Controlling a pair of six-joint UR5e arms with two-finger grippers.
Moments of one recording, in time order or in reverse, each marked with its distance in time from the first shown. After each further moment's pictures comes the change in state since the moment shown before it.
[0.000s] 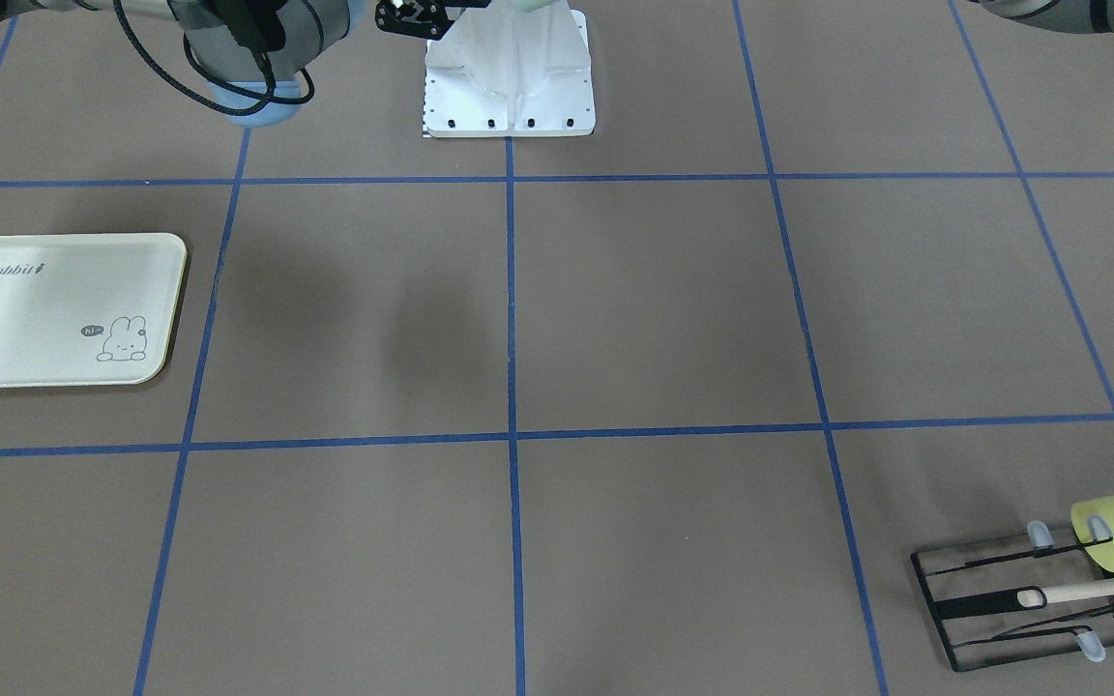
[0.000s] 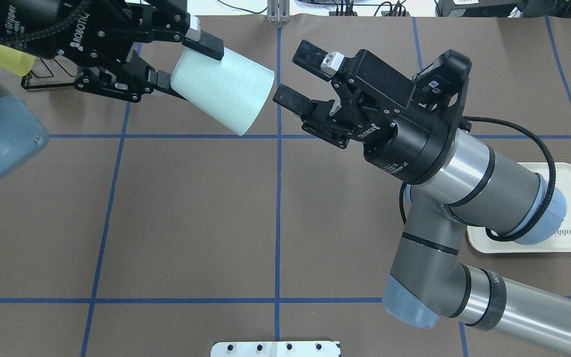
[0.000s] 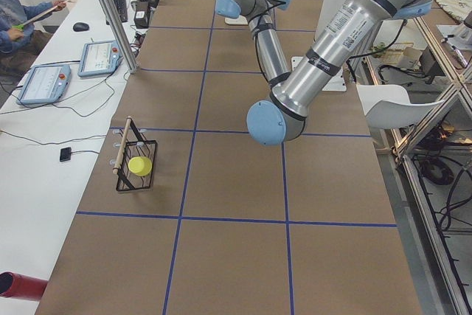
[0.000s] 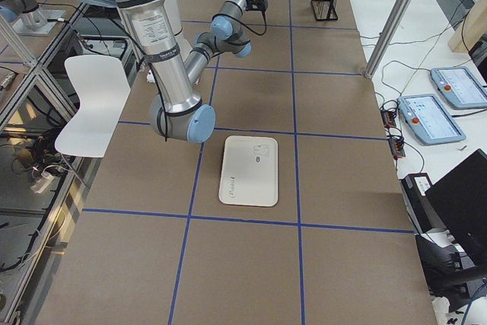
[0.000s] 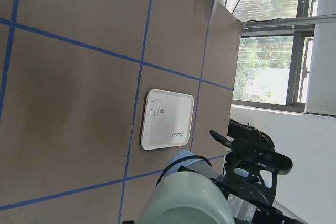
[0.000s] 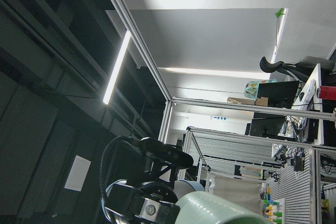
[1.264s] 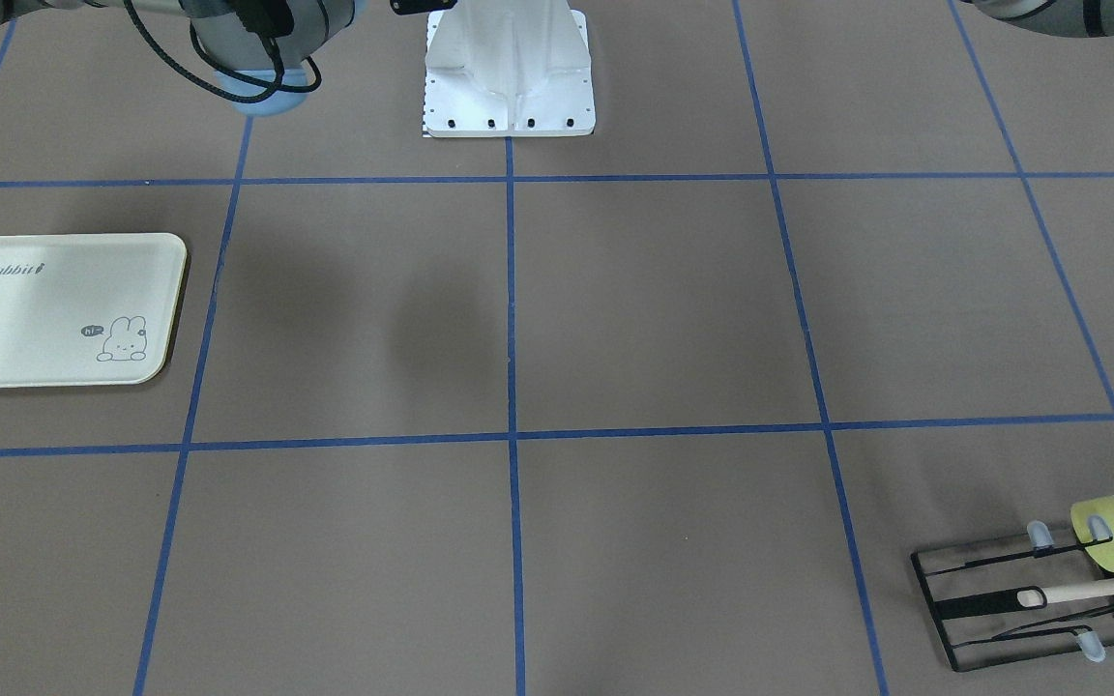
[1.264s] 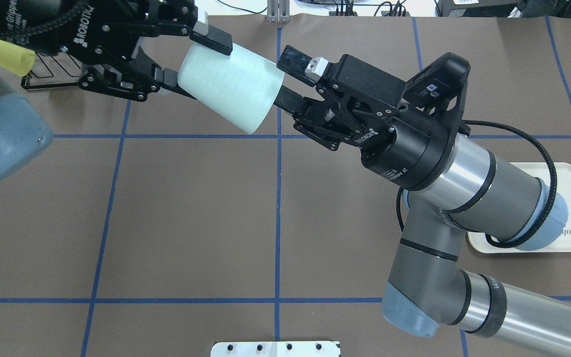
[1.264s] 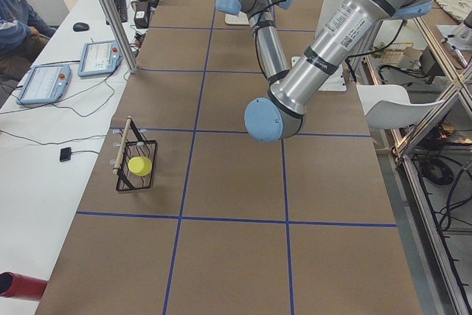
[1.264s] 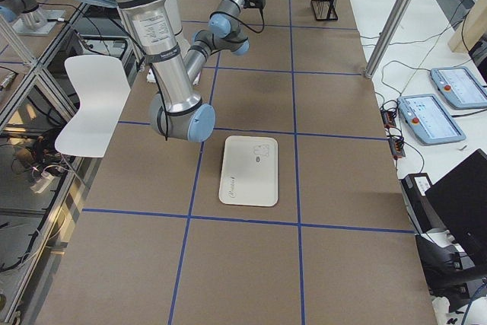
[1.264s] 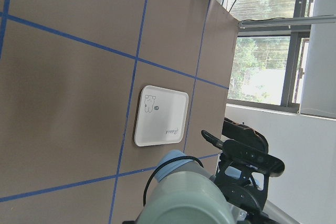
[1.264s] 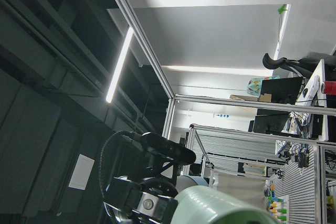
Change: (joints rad) left arm 0.006 -0.026 -0.001 0.000 0.006 -0.044; right arm -0.018 0.005 0.019 -0.008 -0.001 0.000
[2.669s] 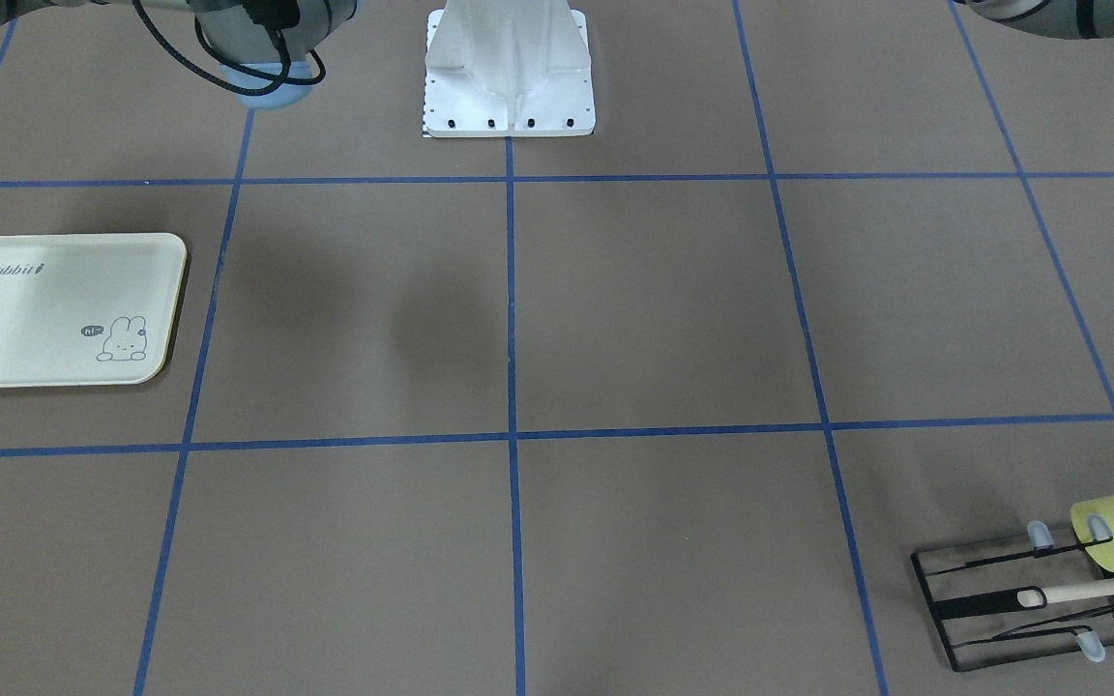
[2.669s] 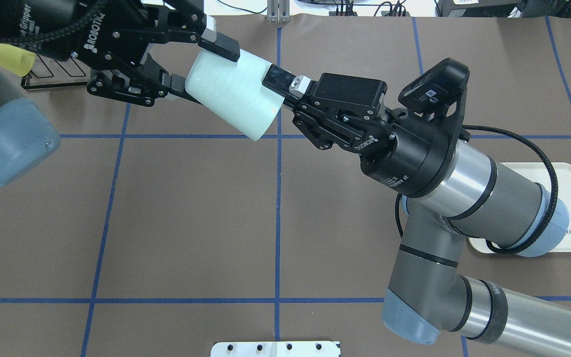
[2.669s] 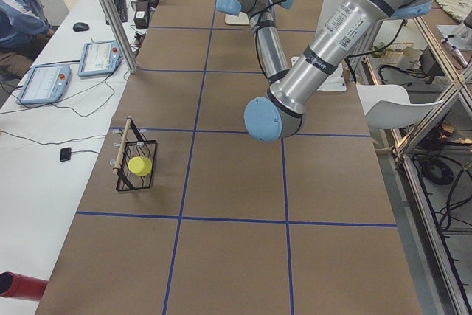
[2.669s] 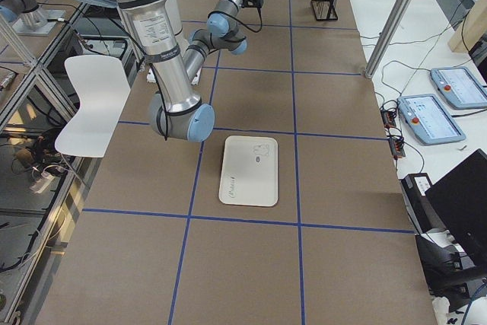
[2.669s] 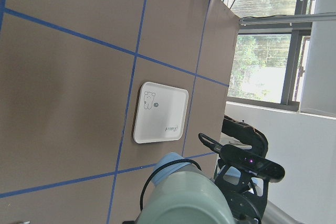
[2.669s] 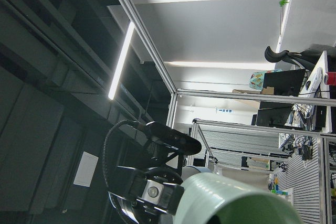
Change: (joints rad) left arm 0.015 -0.007 0.009 0.001 0.003 0.001; right arm -0.014 -0.002 0.011 0.001 0.000 0.001
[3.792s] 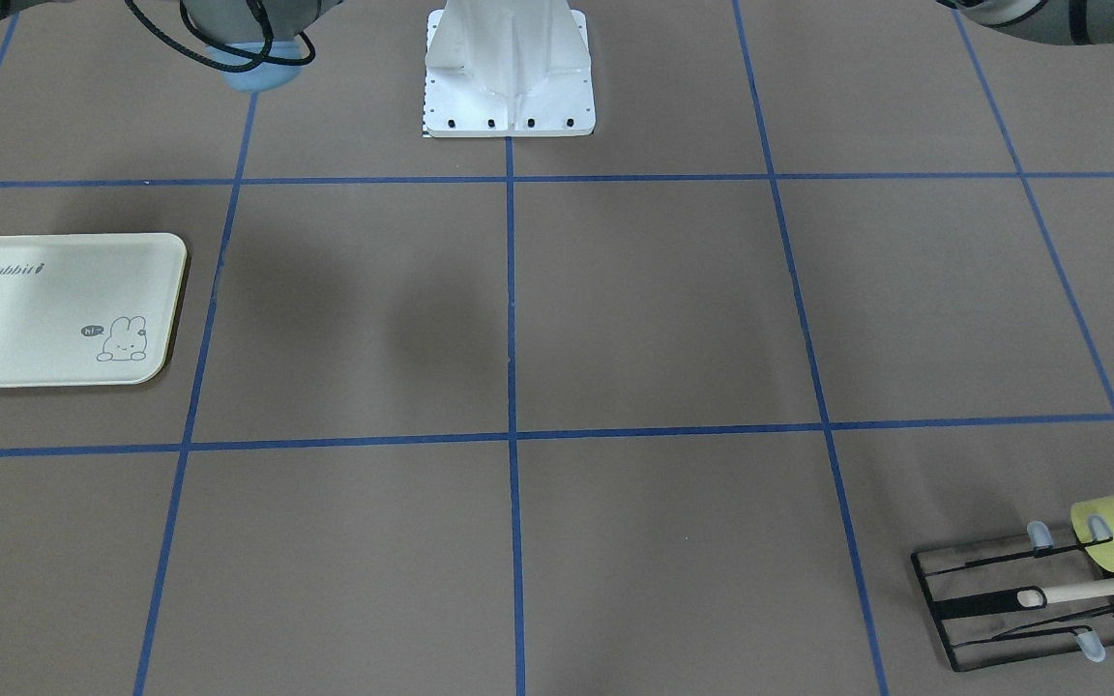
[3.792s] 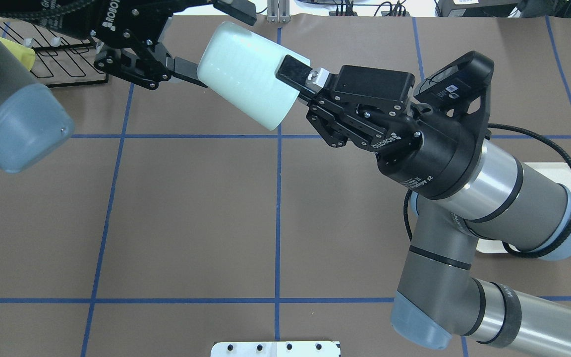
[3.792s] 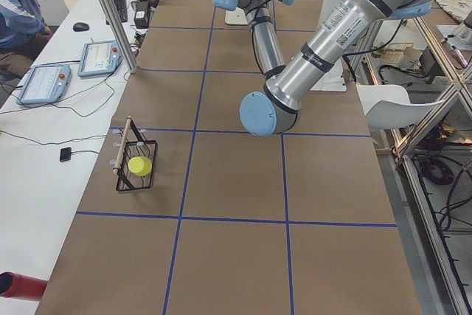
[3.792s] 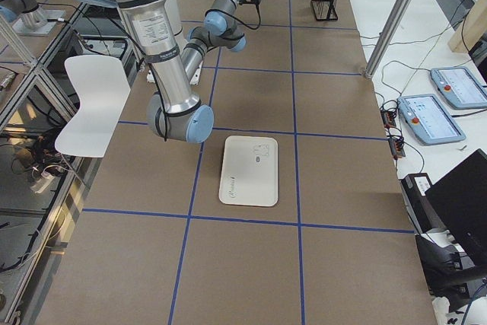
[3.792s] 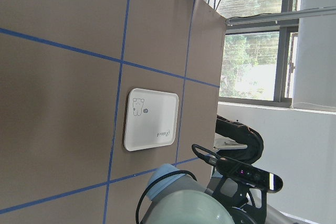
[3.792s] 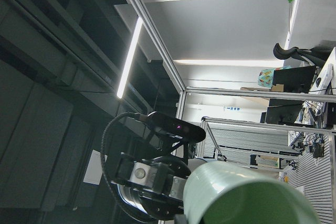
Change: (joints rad) left arm -0.005 -0.045 0.041 -0.002 0.037 0.045; right arm 0.008 -0.024 0.053 0.003 0.002 0.009
